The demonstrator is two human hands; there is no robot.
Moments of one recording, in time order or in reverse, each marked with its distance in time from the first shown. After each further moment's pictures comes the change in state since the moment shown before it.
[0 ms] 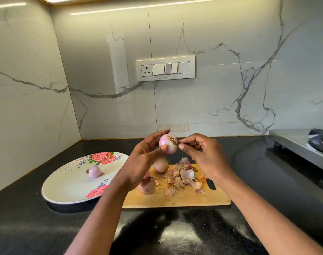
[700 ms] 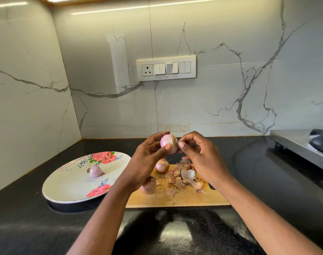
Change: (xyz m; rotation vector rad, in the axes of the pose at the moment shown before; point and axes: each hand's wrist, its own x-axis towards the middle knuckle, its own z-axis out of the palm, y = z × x) left_hand 0.000 -0.002 0.006 0.040 0.045 0.001; right_hand -0.007 -0.006 0.008 0.071 -0.038 0.013
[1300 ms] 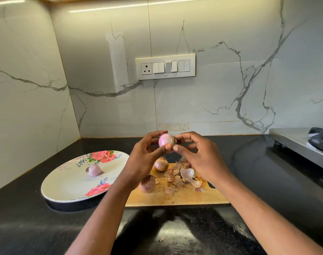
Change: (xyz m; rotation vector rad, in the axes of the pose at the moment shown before) left_hand 0.000 0.002 0.001 0.090 0.083 0.031; right_hand 0.001 0.000 -0.002 -0.150 -0.007 -0.002
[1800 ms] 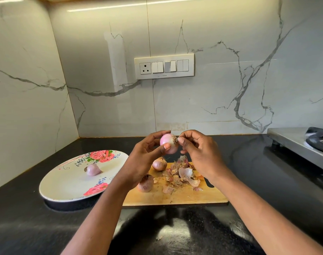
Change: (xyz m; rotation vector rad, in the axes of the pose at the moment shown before) left_hand -0.002 0.001 0.000 -0.078 -0.098 -0.007; right_hand 0.005 0.000 0.000 0.067 0.068 0.036
